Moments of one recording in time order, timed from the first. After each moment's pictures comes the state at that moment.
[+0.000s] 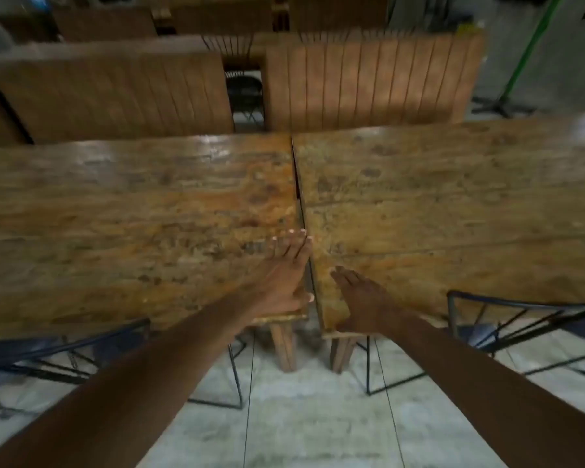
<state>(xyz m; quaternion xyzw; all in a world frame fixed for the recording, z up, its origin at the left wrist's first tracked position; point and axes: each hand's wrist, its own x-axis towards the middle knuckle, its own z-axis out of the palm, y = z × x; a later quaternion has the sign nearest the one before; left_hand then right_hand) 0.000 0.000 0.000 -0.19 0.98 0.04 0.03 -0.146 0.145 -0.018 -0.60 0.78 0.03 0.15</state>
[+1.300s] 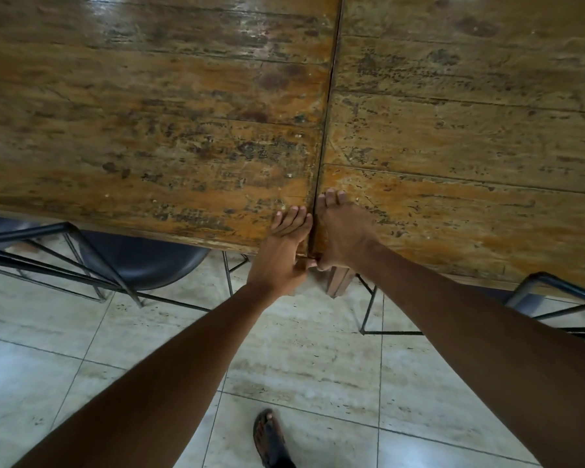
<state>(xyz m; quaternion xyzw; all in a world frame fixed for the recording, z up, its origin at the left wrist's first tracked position) -0.015 0.019 -0.196 -0.31 0.91 0.25 -0.15 -0.167 0.055 -0.140 -0.66 0.74 0.13 0.05</state>
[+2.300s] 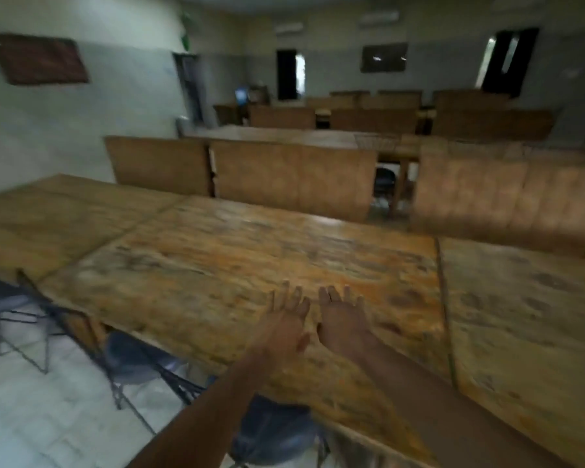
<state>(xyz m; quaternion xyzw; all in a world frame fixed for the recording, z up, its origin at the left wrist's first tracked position) 0.217 -0.132 0.070 -0.44 0.90 -0.06 0.00 0.076 -0.107 0.090 -0.67 0.73 0.02 0.10</state>
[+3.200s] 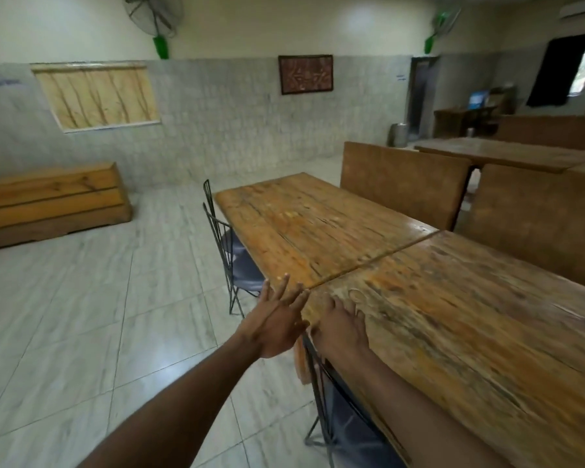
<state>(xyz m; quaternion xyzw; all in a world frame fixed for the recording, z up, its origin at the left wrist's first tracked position) 0.896 -0.395 0.125 -0.68 0.73 -0.08 -0.01 0.754 -0.458 0.102 -0.85 0.50 -0.09 0.14</state>
